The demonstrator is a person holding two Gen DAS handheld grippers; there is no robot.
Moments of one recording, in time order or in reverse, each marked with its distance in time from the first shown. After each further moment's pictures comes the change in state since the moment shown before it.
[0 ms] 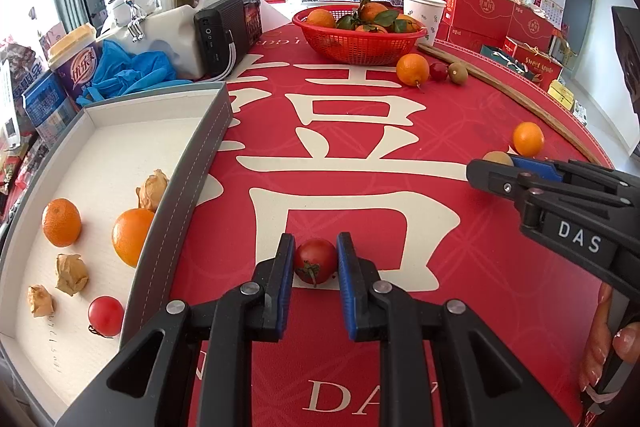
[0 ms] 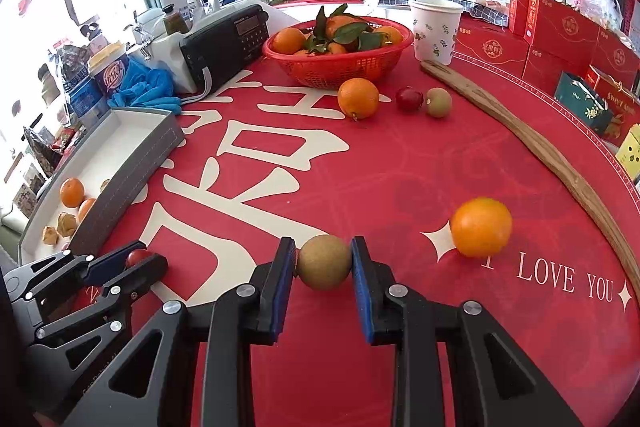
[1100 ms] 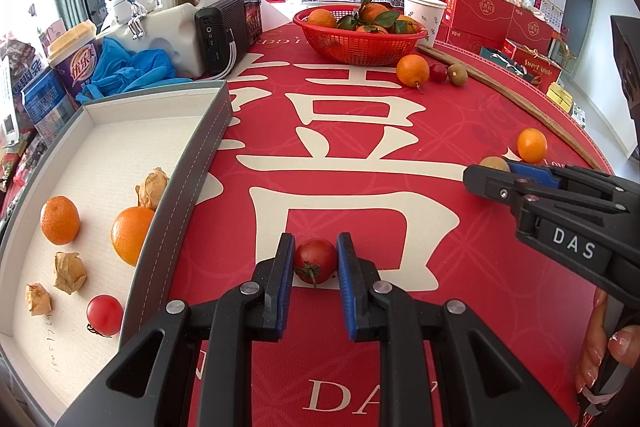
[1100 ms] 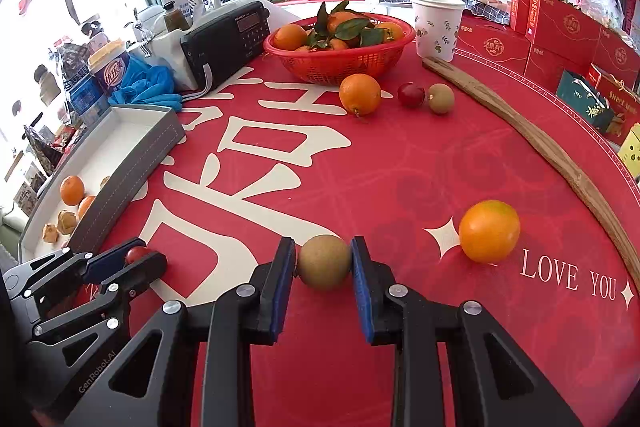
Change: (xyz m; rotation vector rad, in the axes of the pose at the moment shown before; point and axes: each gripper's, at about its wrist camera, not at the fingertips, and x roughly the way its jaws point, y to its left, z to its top) left arm 0.000 0.002 -0.001 -0.006 0.000 -0.007; right arm 0.003 0.002 -0.002 -0.004 0.008 0.004
